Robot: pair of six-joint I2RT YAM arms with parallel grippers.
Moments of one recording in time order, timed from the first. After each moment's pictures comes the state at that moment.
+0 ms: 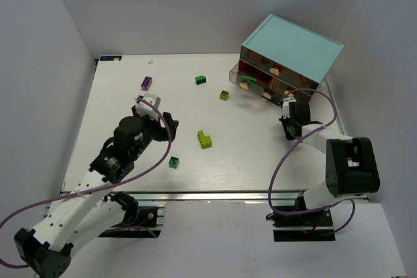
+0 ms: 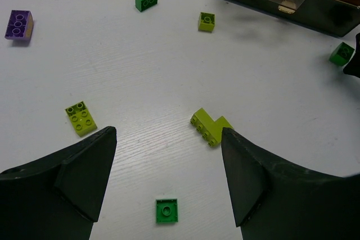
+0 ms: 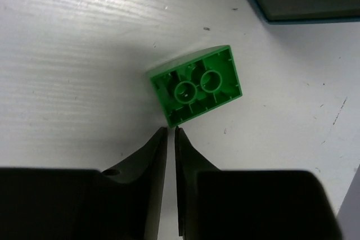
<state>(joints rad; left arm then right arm) -0.59 0.74 0.72 -0.24 -0.18 -0.18 0.11 1.51 0.70 -0.13 0.16 -0.25</state>
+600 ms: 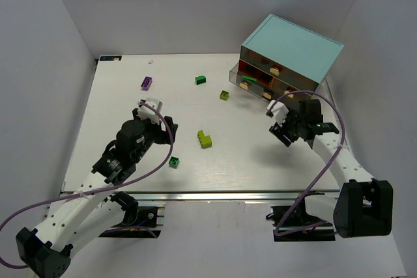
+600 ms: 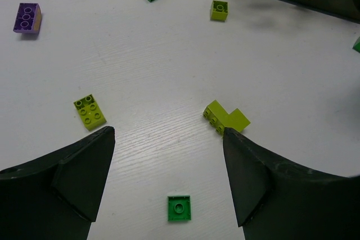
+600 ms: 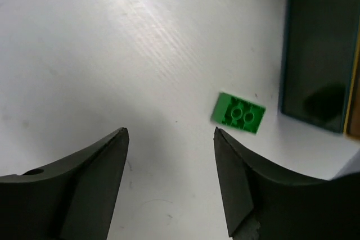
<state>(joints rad) -0.59 0.72 0.65 -0.20 -0.20 -0.14 0.11 1.16 0.72 -0.43 -0.28 -0.77</state>
